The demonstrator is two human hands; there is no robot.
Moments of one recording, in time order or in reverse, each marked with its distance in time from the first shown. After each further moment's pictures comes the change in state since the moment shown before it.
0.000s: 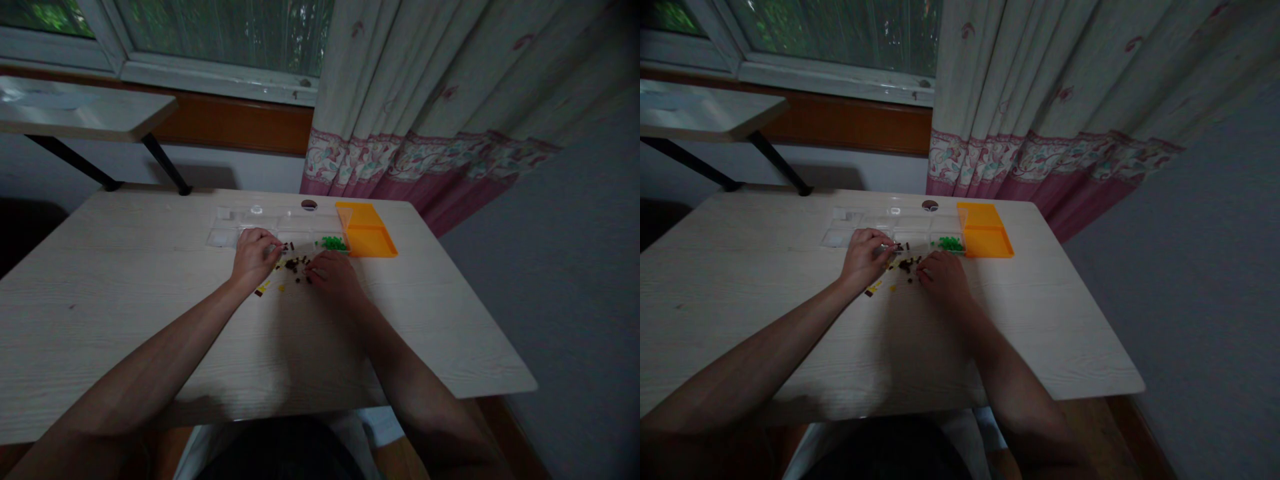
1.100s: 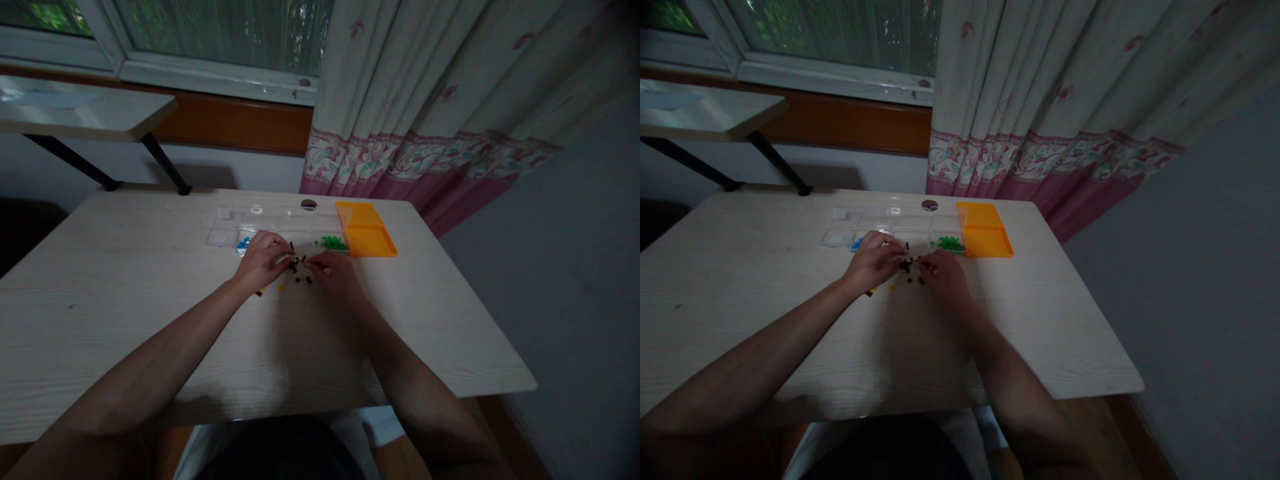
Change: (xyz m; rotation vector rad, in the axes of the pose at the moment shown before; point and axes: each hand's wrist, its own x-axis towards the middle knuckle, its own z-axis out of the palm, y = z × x) left_hand 0.000 0.014 -0.008 -0.102 -0.156 0.235; right_hand 0.002 -0.003 0.001 0.208 0.057 0.172
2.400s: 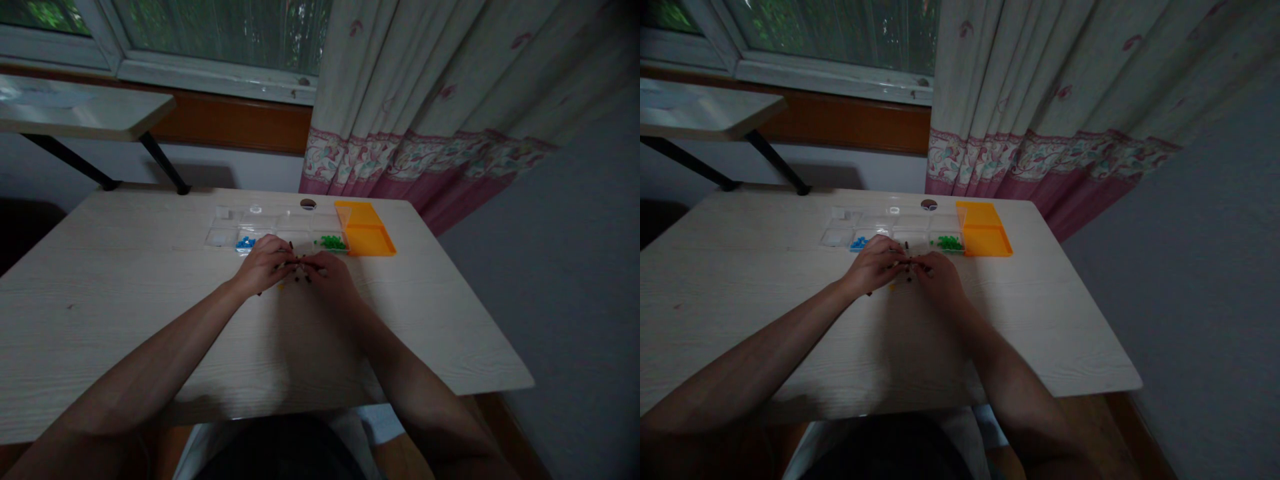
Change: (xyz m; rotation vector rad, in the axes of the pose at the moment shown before) left_hand 0.000 0.001 -0.002 -0.071 -0.099 0.124; right_hand -0.004 -0.005 0.008 0.118 -0.017 0.023
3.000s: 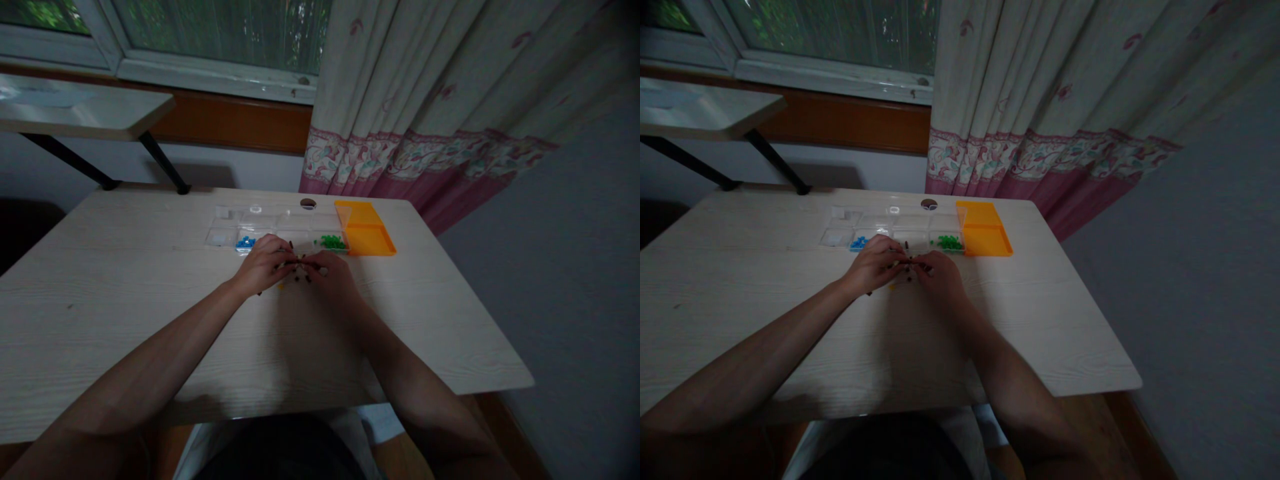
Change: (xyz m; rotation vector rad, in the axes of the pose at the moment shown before) left_hand -0.001 -0.002 0.001 0.021 -0.017 -0.001; right_hand -0.001 0.000 -0.002 -0.041 0.027 -0.032
